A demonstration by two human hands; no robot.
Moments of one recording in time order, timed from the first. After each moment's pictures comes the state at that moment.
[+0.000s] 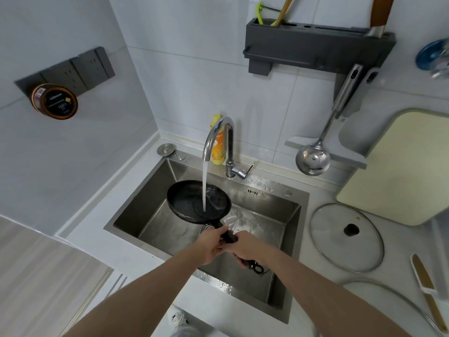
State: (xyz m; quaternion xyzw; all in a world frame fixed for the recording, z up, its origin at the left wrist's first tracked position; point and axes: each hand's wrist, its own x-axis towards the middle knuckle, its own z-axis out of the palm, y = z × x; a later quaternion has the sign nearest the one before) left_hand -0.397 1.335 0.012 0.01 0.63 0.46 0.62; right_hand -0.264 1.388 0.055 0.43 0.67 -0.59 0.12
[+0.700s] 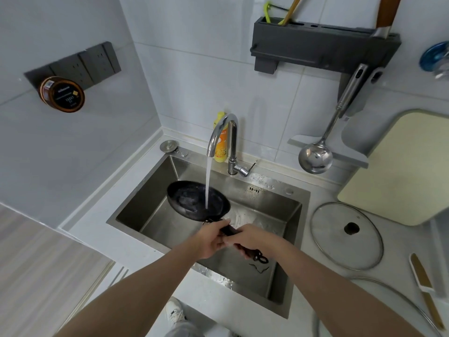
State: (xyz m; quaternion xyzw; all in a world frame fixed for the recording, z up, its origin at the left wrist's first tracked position) left_hand -0.408 1.328 0.018 0.04 0.58 0.46 0.67; right_hand -0.264 1.395 0.066 0.43 0.63 -0.63 0.13
